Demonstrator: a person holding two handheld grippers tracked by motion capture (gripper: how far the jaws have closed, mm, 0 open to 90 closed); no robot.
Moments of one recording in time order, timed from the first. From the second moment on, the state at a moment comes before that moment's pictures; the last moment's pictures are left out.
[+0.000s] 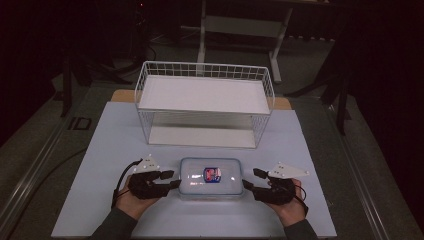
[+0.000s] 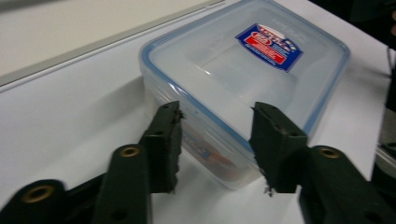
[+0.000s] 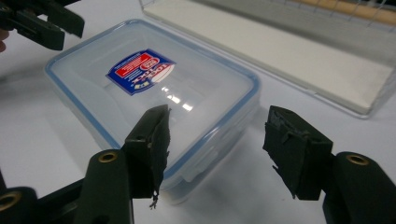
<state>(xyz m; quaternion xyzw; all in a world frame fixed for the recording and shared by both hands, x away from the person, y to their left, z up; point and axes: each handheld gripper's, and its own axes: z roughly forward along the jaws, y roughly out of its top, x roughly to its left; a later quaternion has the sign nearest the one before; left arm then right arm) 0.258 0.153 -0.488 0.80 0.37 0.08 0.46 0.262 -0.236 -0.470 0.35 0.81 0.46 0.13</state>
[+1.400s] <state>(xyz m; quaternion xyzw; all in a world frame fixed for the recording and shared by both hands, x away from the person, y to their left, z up) 0.297 0.149 -0.513 0.74 0.47 -0.07 0.48 0.311 -0.236 -0.503 0.46 0.76 0.45 -0.09</state>
